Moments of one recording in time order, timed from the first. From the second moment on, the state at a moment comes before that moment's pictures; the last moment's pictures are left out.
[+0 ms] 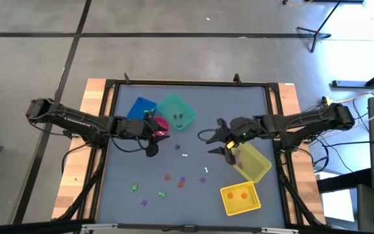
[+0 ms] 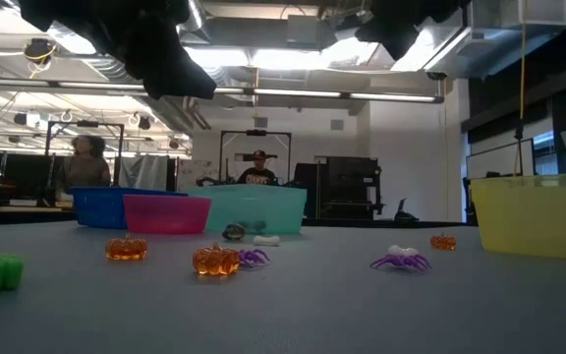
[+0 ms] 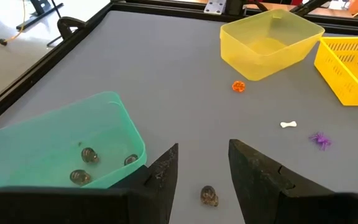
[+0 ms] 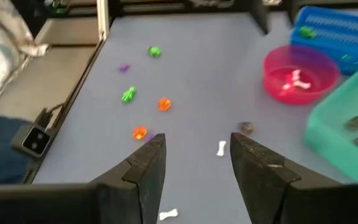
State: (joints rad) left arm -0.11 1.10 0.61 -0.01 -0.31 -0.20; right arm 0.15 1.26 0.98 -0.27 -0.11 0.09
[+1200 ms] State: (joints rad) left arm -0.11 1.10 0.61 -0.01 -0.31 -0.20; right arm 0.24 1.68 1.32 -0.77 -0.01 0.10
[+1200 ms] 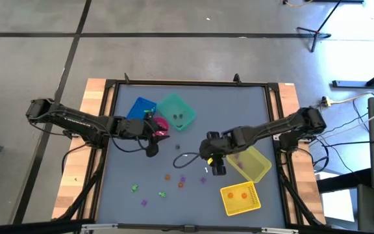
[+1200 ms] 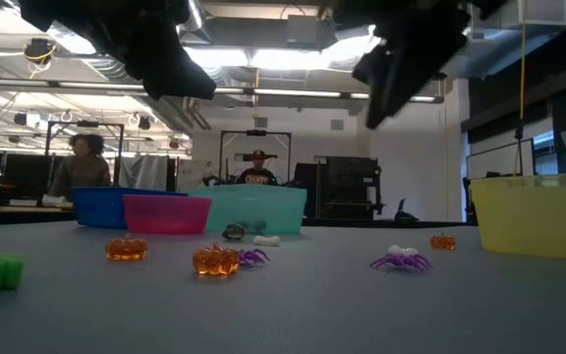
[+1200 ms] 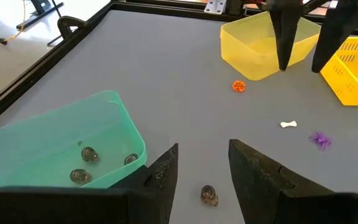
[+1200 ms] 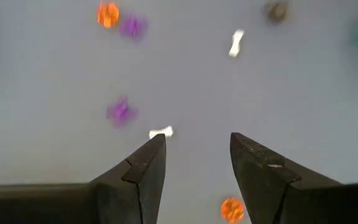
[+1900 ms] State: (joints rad) left arm -0.11 1.10 0.61 -0.01 -0.31 -0.20; right arm 0.17 1.85 1.32 -0.97 0.04 0.16
